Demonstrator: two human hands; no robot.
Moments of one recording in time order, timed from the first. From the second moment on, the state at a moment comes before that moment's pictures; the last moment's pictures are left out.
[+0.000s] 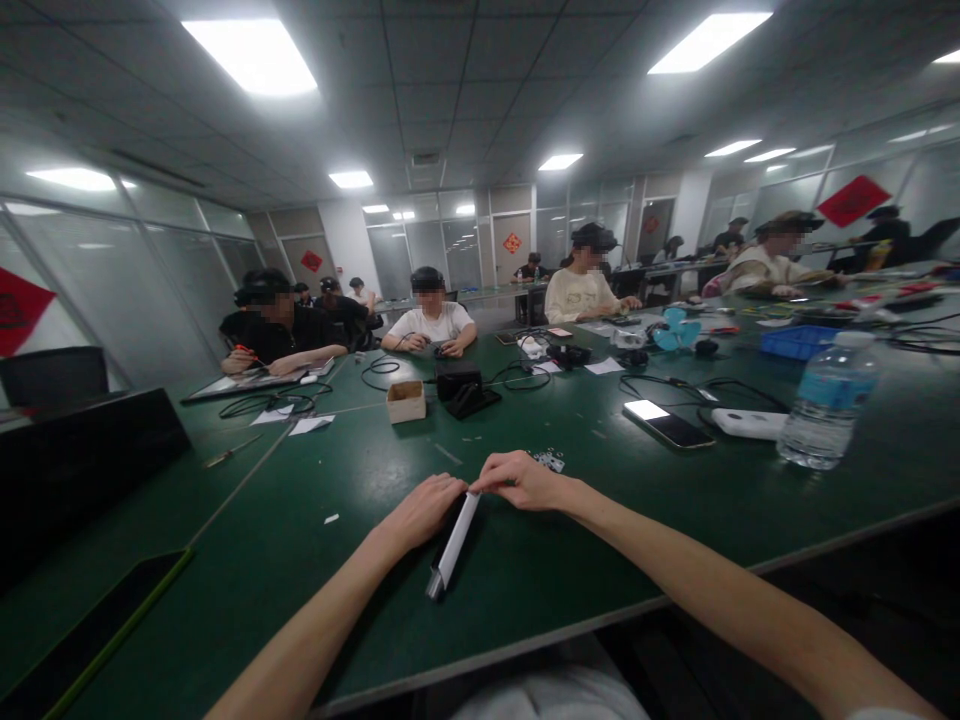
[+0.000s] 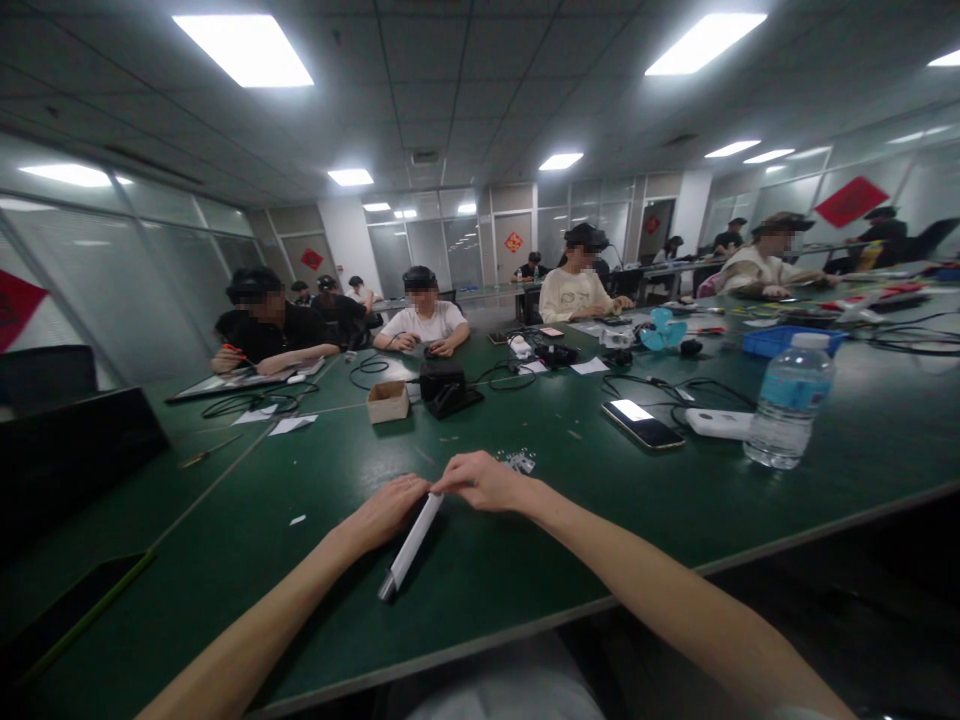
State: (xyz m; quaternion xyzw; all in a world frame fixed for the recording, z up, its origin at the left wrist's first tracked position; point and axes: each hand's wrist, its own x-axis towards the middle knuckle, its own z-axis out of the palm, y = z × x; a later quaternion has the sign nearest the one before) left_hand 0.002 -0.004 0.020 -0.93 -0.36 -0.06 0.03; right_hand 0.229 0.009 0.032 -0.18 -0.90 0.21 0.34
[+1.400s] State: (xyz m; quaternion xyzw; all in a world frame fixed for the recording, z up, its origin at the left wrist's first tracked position) left_hand 0.005 -0.006 0.022 -0.87 -0.48 -0.08 0.07; right_hand 0.227 0.018 0.025 -0.33 -0.91 0.10 0.23
